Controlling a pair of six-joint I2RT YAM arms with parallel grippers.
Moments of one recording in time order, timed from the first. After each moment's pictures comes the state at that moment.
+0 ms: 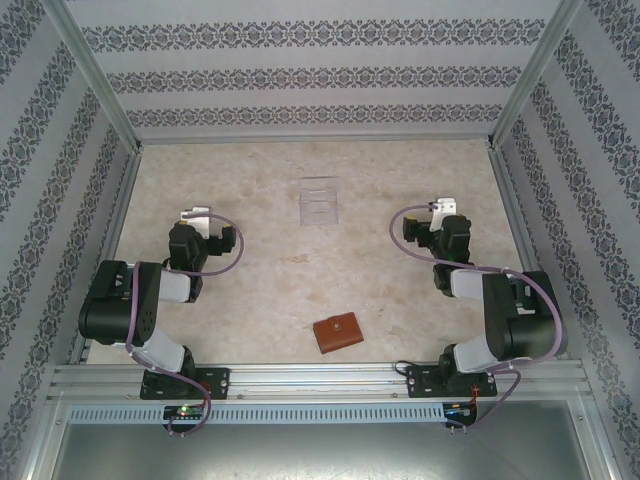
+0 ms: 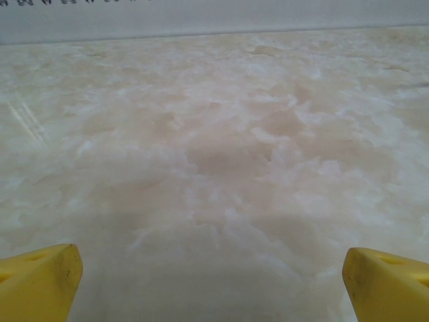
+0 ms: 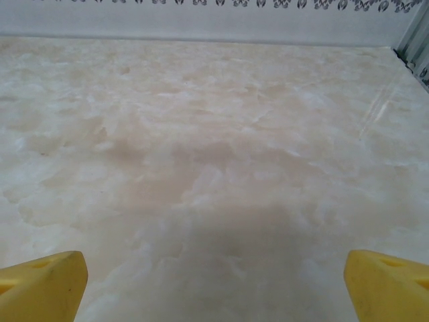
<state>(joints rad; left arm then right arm) 0.01 1.58 0.38 0.84 0.00 0.01 0.03 1.46 0.44 0.62 0.01 0.00</state>
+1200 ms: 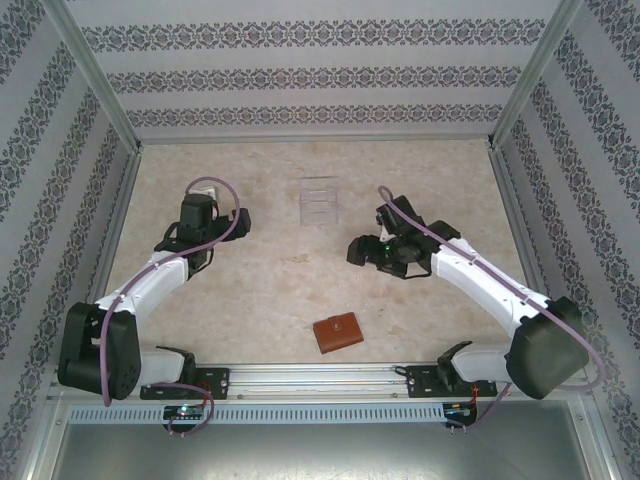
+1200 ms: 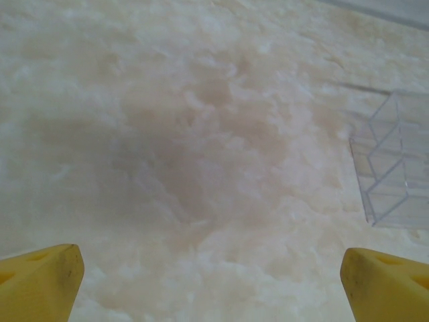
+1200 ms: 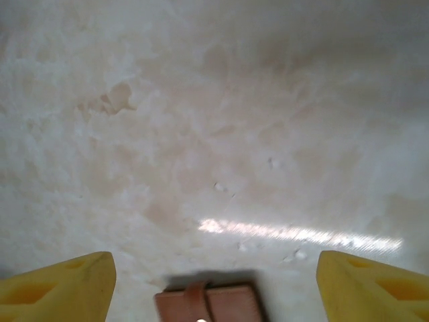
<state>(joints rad) -0.16 1.30 0.74 -0.11 -0.04 -0.36 0.54 1.32 0.97 -0.77 -0.24 0.80</state>
